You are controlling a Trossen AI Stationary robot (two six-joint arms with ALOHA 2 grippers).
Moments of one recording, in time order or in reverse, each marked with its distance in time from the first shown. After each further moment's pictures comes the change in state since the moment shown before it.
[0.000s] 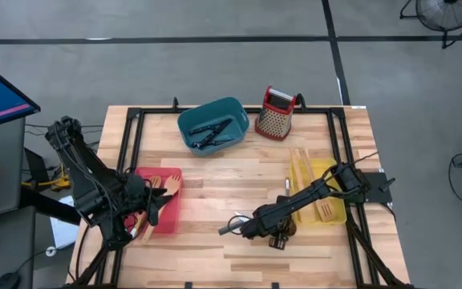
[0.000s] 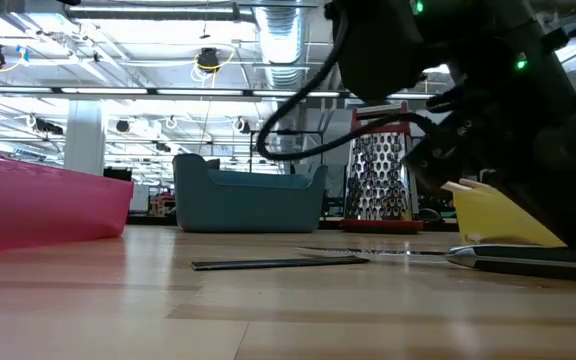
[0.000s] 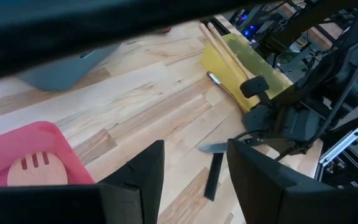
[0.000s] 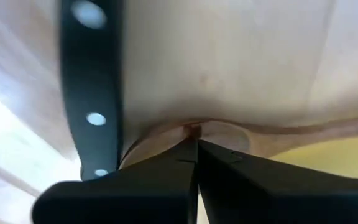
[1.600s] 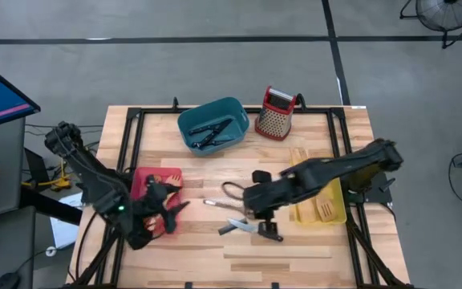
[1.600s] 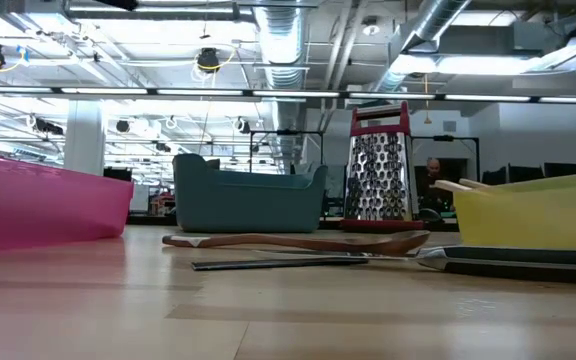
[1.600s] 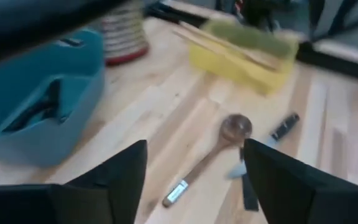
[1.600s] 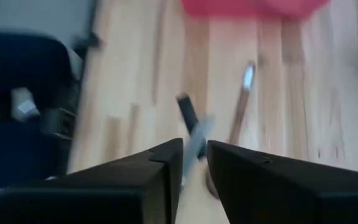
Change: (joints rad) left arm 0.179 0.090 0.000 0.352 0.030 0.753; right arm -0.063 -0.458 0.204 0.321 0.238 -0.362
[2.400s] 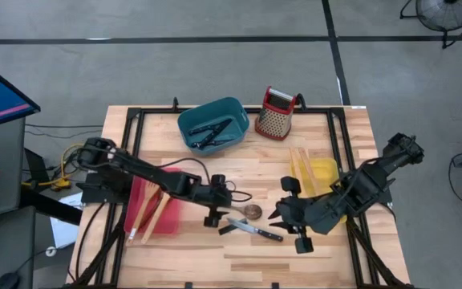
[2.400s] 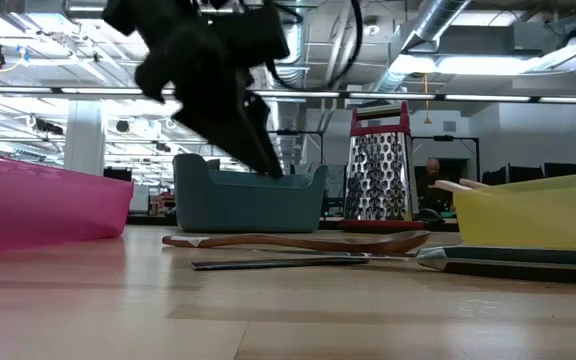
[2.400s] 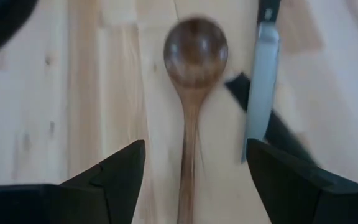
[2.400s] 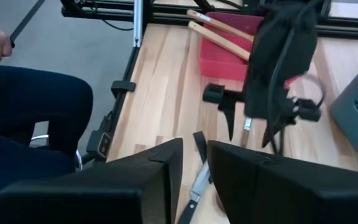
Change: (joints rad) left arm 0.554 0.466 0.000 0.614 0.900 1.070; right arm 0.270 -0.197 -0.006 0.024 0.288 0.057
